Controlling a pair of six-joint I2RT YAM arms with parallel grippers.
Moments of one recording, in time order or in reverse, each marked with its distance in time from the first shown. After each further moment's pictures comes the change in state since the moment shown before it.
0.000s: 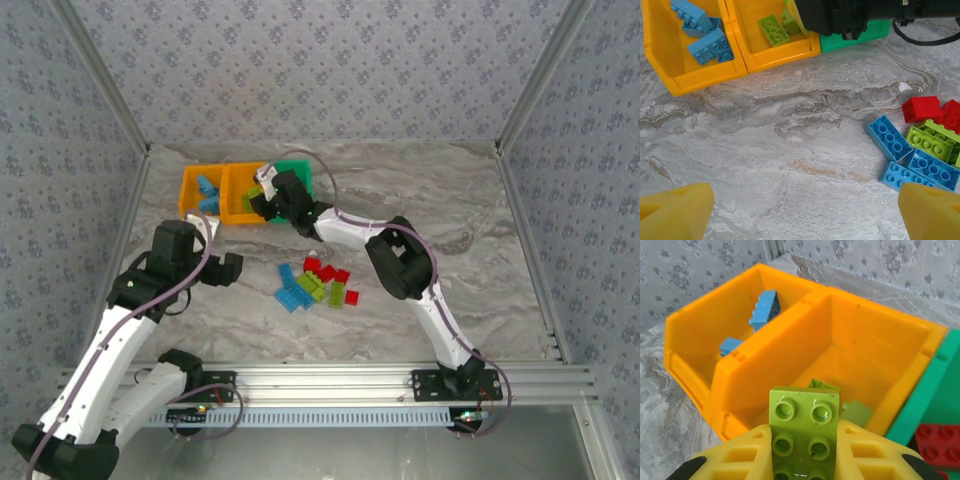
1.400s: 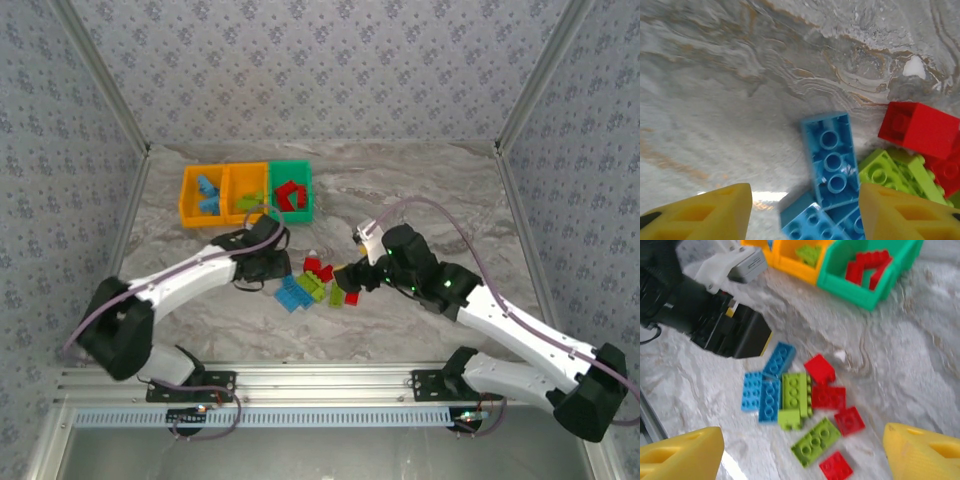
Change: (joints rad) left arm -0.337 0.686 0.043 0.242 -0.072 -0.754; right arm 0.024 -1.380 -1.017 -0.587 -0.003 0.081
